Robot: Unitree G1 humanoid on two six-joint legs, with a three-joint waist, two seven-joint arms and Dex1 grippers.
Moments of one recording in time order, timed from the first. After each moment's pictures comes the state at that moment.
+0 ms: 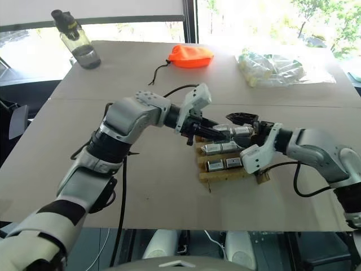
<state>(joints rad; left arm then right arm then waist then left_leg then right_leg) -1.01 0.37 -0.39 0.12 -0.39 0.90 -1.15 -0.34 -0.94 0.13 -0.05 -0.41 -0.69 0.58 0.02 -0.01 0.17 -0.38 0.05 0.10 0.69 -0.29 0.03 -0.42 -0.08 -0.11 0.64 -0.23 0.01</state>
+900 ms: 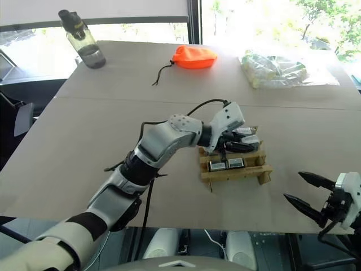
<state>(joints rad) -0.88 0.13 -0.49 0.01 -0.29 0.84 -0.84 0.46 -0.75 -0.47 -0.10 0.66 0.04 1.24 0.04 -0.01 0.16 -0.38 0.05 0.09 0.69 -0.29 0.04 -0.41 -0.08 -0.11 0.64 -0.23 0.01</state>
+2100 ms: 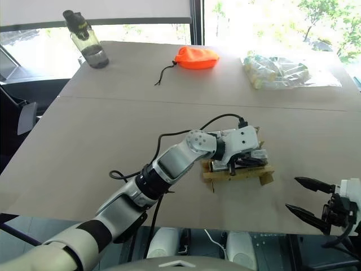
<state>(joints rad) -0.80 0.07 -0.65 0.09 -0.05 0.59 -0.81 0.38 -0.72 -0.47 0.02 0.66 -0.02 1.43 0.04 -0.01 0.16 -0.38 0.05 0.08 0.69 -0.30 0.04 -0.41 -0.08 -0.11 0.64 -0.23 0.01</state>
